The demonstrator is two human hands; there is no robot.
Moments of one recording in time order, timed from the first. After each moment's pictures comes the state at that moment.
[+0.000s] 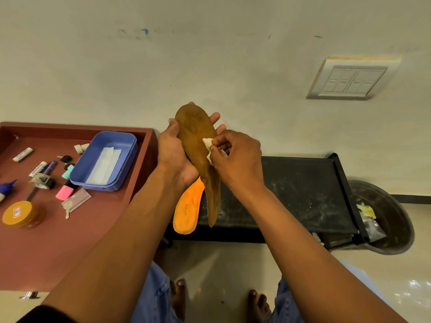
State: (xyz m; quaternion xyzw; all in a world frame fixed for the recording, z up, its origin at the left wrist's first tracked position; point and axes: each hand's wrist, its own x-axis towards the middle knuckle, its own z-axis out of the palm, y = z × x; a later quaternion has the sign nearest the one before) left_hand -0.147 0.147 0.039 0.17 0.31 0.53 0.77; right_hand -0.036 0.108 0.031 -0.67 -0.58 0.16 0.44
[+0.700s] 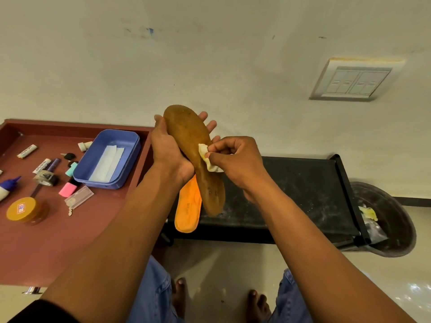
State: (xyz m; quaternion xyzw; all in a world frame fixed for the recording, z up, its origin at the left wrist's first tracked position) left_hand -0.159 0.153 0.039 0.14 0.32 0.56 0.75; right_hand -0.029 0.110 0.035 -0.62 -0.49 0.43 0.44
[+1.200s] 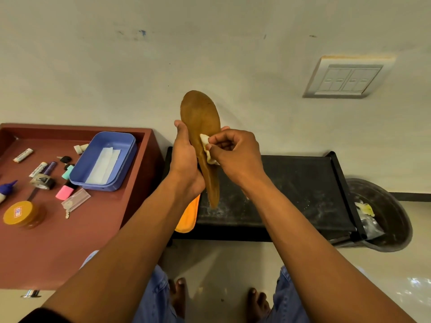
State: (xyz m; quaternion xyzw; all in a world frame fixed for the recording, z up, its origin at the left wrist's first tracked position) left_hand -0.131 0.124 0.044 0.24 0.42 0.47 0.74; right_hand -0.025 0.113 0.034 -0.64 -0.50 0.35 0.47
